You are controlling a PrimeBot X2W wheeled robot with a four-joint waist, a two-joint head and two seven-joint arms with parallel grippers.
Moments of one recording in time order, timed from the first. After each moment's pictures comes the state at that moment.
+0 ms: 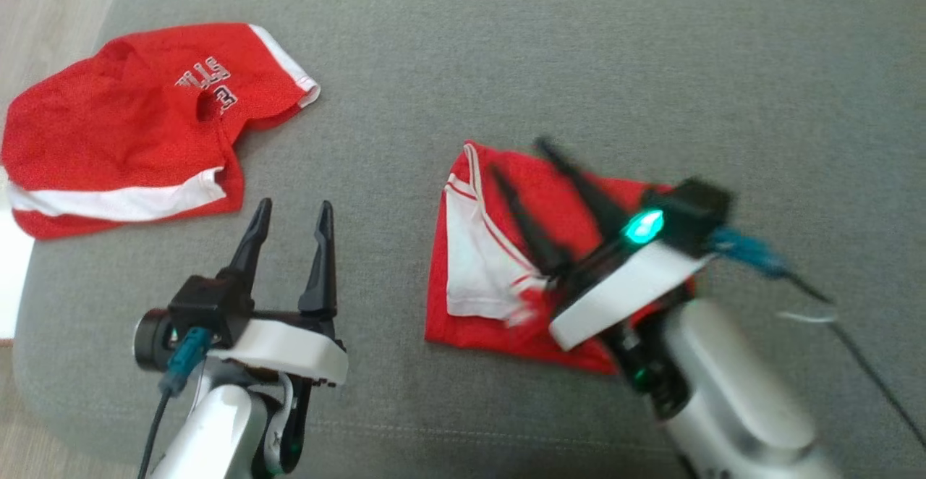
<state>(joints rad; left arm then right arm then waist) -0.15 0.21 -0.43 0.09 -0.35 0.22 -0.25 -0.35 -0.07 0.55 0.15 0.51 0.13 0.01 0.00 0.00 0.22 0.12</state>
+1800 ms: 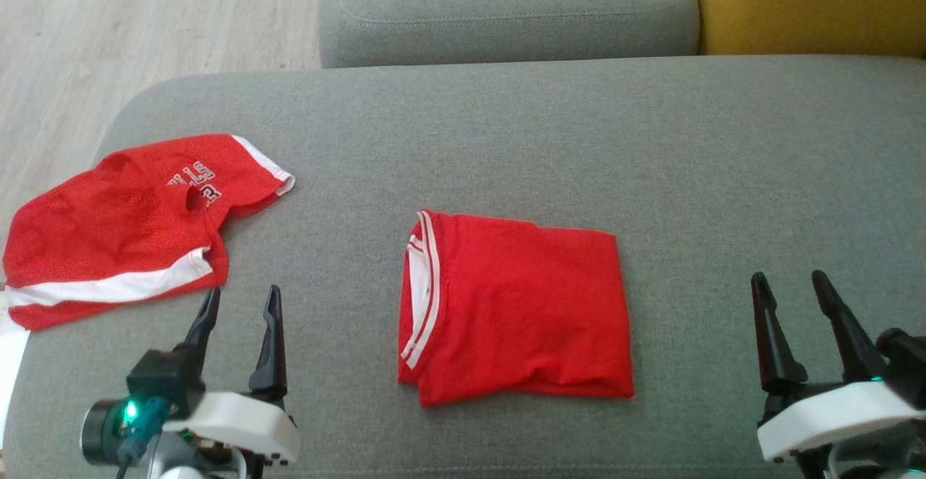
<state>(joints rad) 0.06 0.32 -0.38 0.00 -0.38 0.29 -0.18 0.20 -0.04 -0.07 -0.20 0.20 0.13 0.14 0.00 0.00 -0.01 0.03</state>
